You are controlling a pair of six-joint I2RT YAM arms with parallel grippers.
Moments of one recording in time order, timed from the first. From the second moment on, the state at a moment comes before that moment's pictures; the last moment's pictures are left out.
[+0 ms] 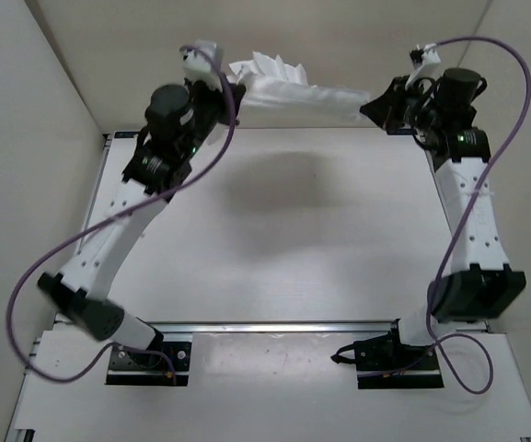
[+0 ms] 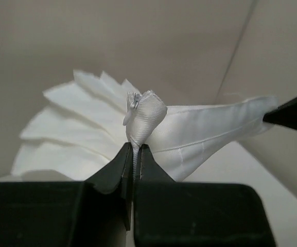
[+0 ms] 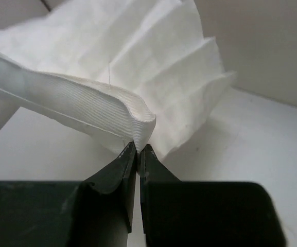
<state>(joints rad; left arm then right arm) -0.51 1.58 1.87 -0.20 -0.06 -0.12 -0.04 1.62 1.90 -0.50 -0.63 0.13</state>
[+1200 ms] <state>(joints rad) -0.42 1.91 2.01 -0.33 -0.10 -0.09 -0.02 1.95 2.18 -0.55 -0.66 0.11</state>
